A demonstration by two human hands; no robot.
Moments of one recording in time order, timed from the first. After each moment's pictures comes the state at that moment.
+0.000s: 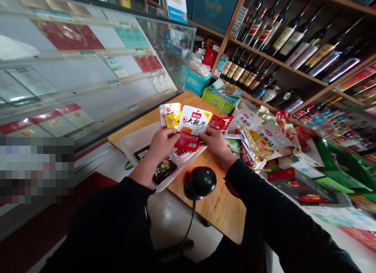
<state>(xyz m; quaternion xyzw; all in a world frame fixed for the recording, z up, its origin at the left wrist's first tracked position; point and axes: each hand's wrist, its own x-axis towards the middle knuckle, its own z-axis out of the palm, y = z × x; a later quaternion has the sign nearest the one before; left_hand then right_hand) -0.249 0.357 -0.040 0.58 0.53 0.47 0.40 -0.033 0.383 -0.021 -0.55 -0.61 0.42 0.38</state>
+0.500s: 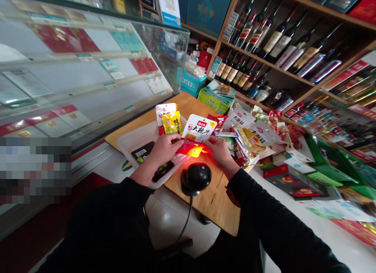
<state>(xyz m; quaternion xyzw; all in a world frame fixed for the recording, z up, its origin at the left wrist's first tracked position) -0.237 0.338 -0.037 0.68 0.49 0.40 0.36 -0.005 0.332 -0.017 -0.56 -0.58 0.42 0.42</state>
